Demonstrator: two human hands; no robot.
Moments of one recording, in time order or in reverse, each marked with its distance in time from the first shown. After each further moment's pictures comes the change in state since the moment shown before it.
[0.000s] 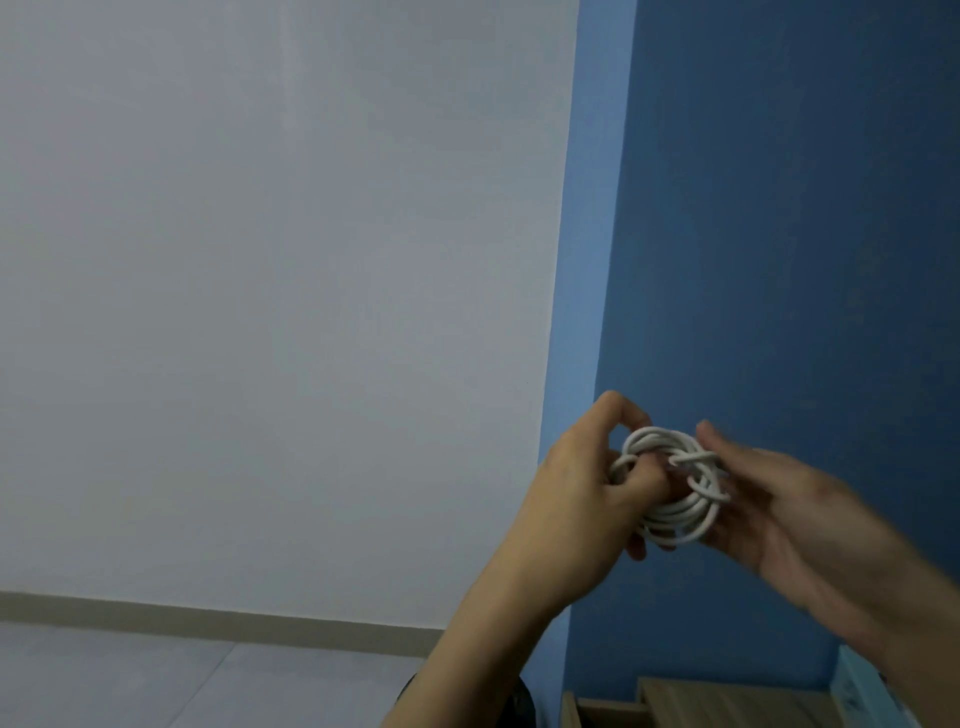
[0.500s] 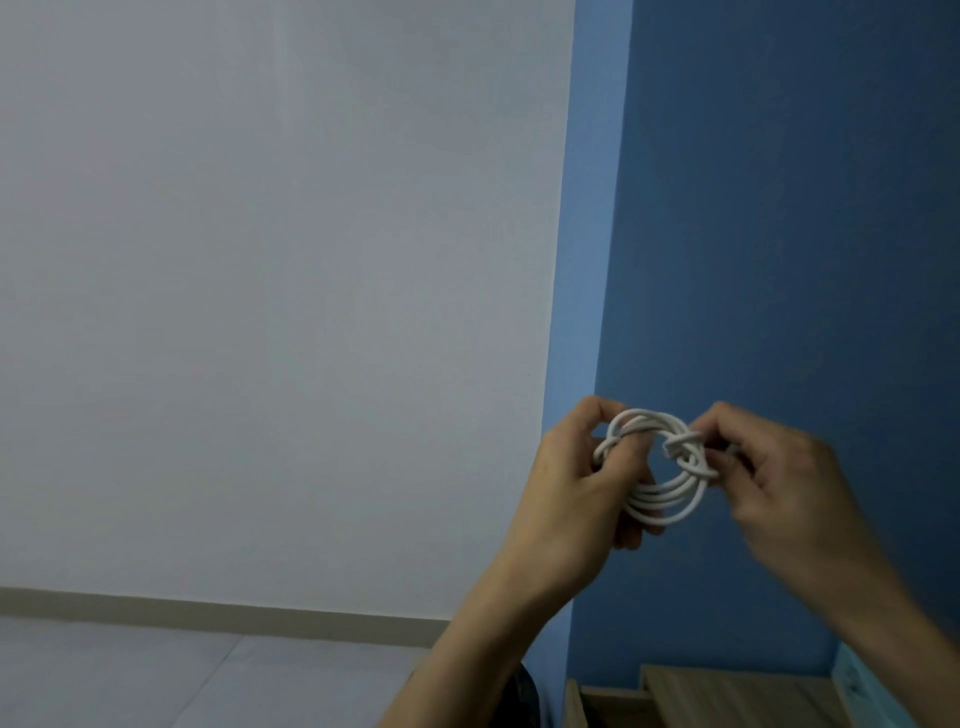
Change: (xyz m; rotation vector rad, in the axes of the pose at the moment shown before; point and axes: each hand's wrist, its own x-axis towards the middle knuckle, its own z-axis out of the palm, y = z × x) left_hand -0.002 -0.009 0.003 -0.192 0.084 -0.018; right_hand 0.009 0.010 -0.005 -1.047 0.312 -0.663
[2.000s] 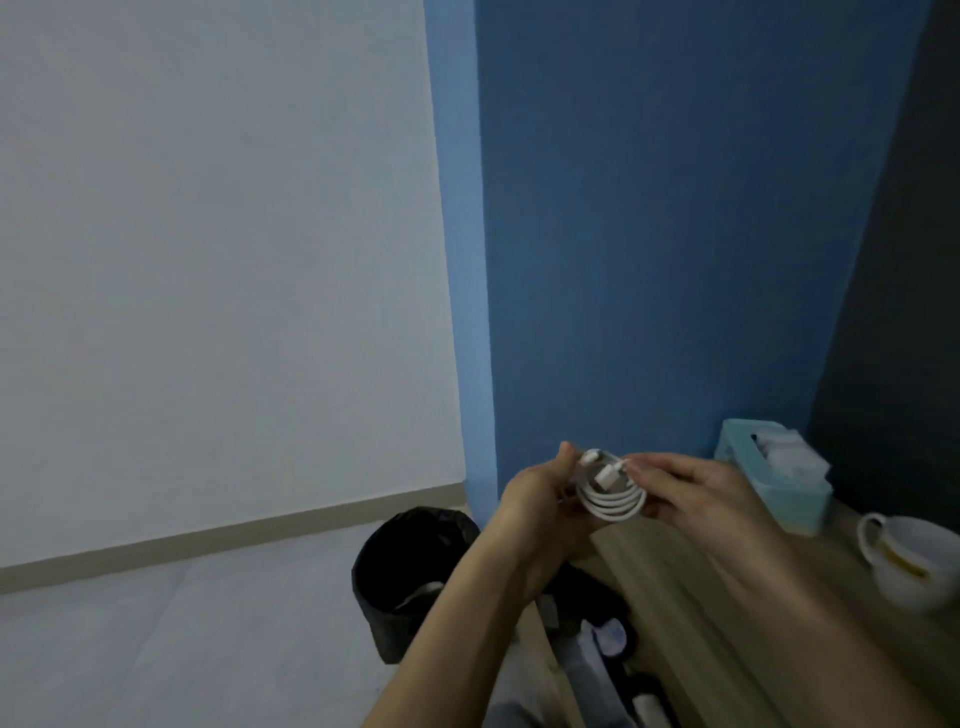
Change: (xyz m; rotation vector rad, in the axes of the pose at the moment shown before) left_hand -0.030 -0.172 0.073 -0.625 -0.031 -0.918; right_hand -0.151 0.110 0.050 0.686 0.118 1.095
